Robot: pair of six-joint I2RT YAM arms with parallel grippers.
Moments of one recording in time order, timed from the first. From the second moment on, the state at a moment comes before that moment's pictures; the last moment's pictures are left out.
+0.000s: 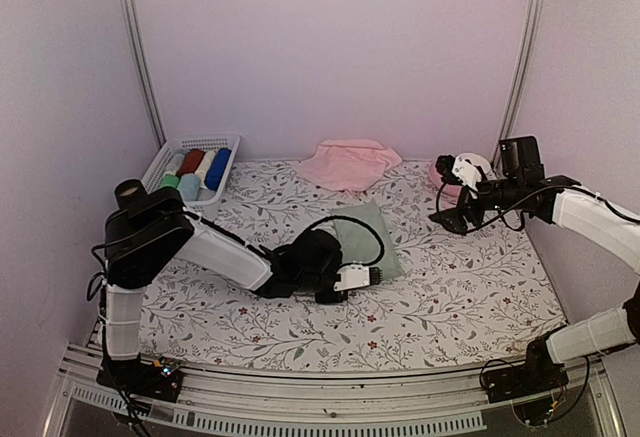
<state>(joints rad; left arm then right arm) -1.04 2.10 1.11 0.30 -0.07 0.73 0.27 1.27 0.96 -0.31 -0.52 -0.72</state>
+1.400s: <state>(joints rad) -0.78 2.08 1.16 0.13 0.60 0.32 0.71 1.65 0.64 0.22 -0.16 -1.05</state>
